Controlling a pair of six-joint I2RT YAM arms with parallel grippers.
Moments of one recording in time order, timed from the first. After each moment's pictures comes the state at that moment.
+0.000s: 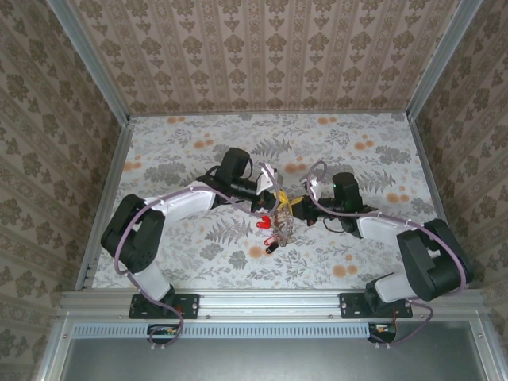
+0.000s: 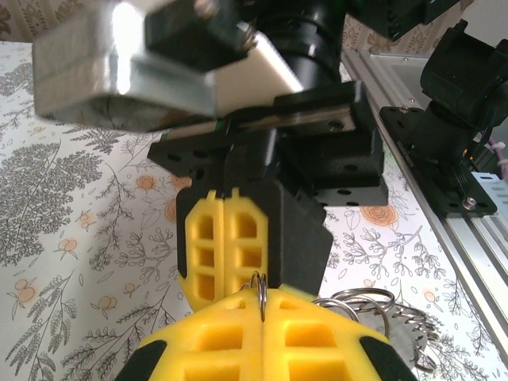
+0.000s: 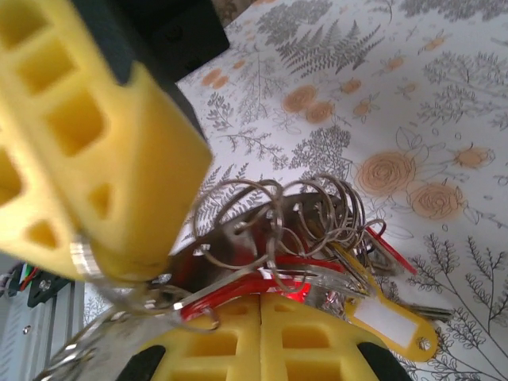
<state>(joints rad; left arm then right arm) -0.70 1.68 1.04 -0.01 0.97 0.47 0.31 1.43 0.53 0.35 -0.85 0.09</state>
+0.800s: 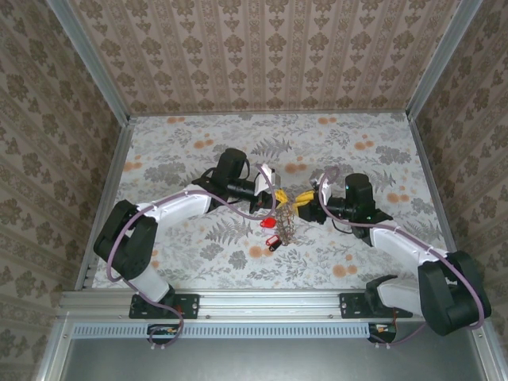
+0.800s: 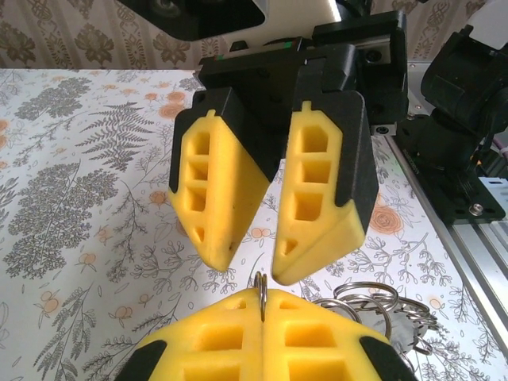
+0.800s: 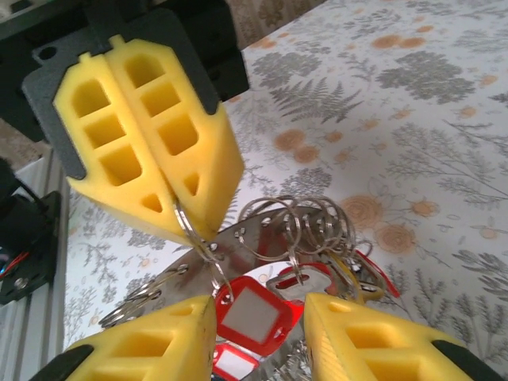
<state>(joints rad) -0.70 1.62 1.01 0.02 0.95 0.46 0.27 1.20 0.49 0.25 -0.83 -0.03</state>
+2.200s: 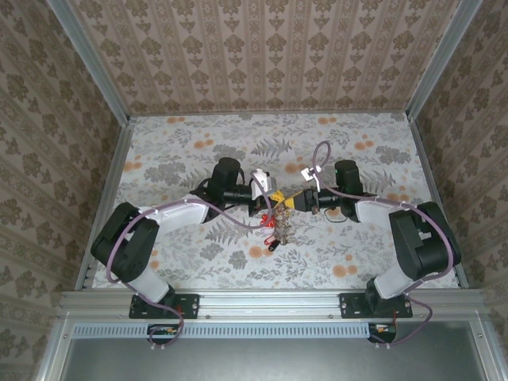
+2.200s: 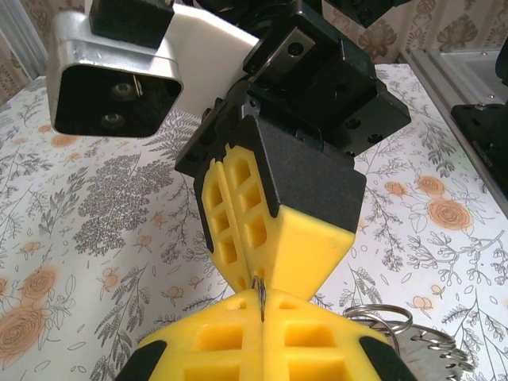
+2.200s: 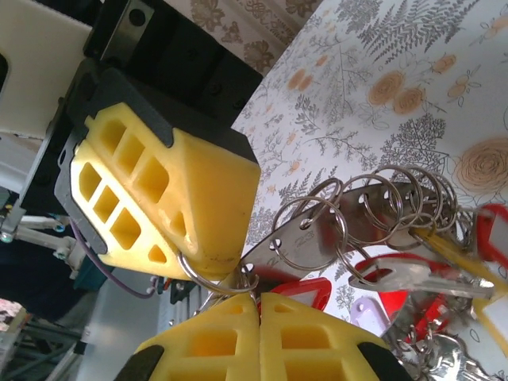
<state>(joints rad) -0.70 1.59 0.85 0.31 0.82 0.40 0.22 1.57 0.66 0.32 -1.18 0.30</state>
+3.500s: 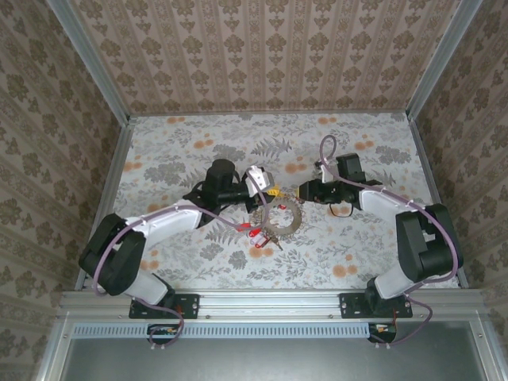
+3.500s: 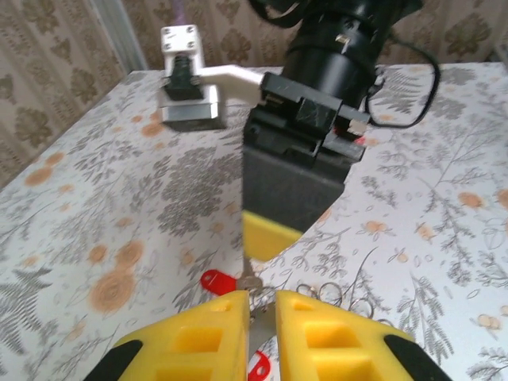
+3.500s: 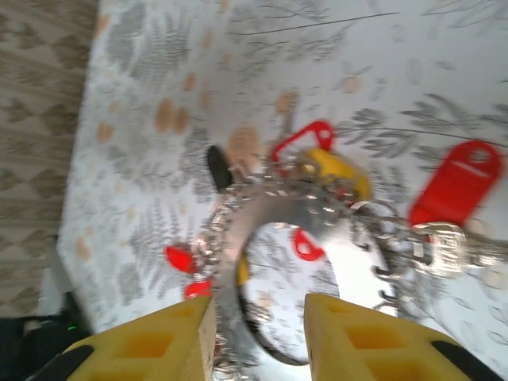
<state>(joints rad) -0.71 1.48 0.80 0.30 0.58 0.37 0.19 1.54 0.81 -0.17 -0.68 0.34</state>
